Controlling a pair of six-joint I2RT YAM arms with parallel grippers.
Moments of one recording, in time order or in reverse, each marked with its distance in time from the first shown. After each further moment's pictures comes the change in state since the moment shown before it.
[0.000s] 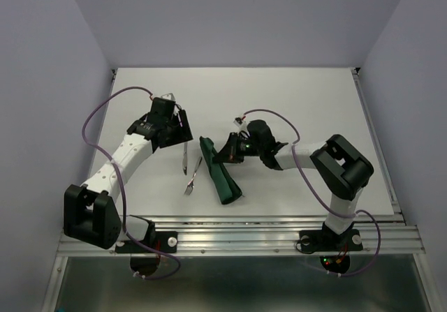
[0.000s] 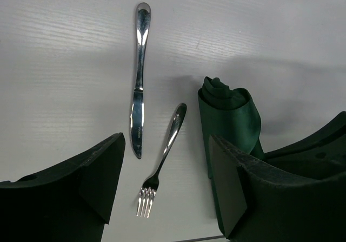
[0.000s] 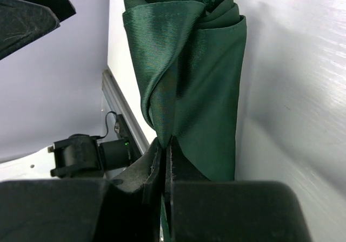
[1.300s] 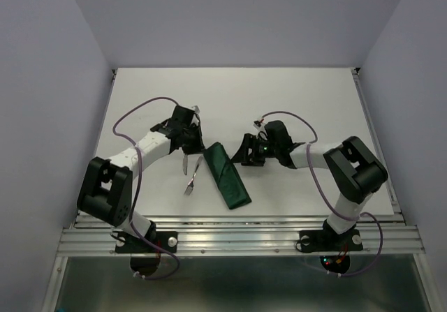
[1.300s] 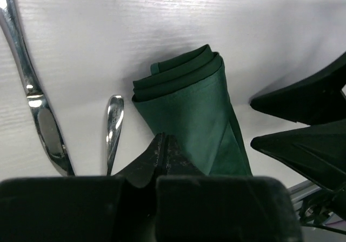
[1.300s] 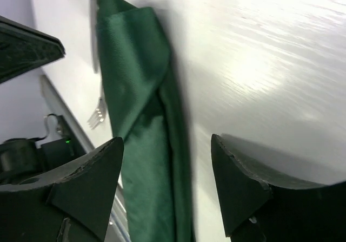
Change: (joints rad) left arm -0.100 0.180 -0.084 0.188 0.214 -0.031; right arm -0.156 -0.058 -0.112 -0.156 -0.008 -0.206
